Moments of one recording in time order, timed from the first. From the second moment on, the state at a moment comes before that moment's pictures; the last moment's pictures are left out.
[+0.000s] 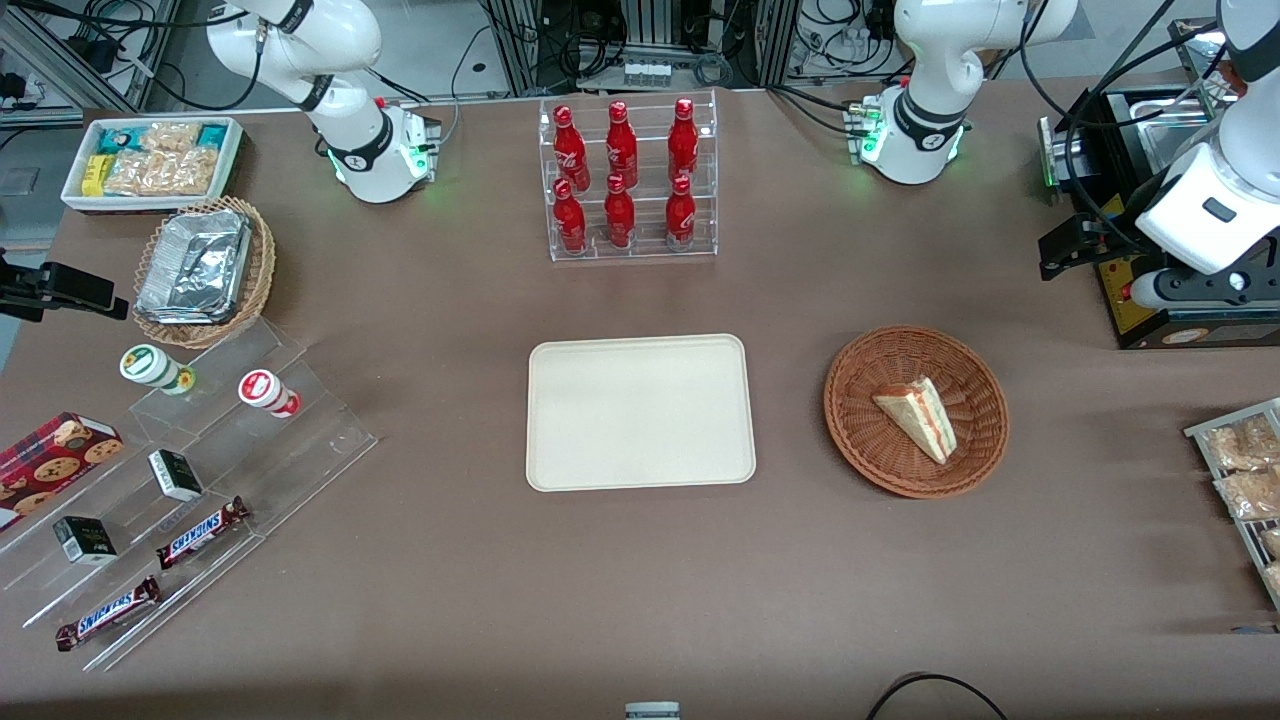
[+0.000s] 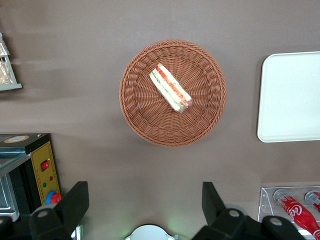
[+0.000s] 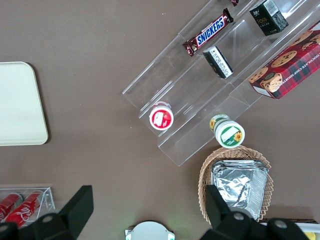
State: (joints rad) arm -0.04 -0.01 -0.07 -1.57 0.01 1.46 -0.08
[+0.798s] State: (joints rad) arm -0.05 0.09 -0.09 -1.72 0.01 1.66 -0.08
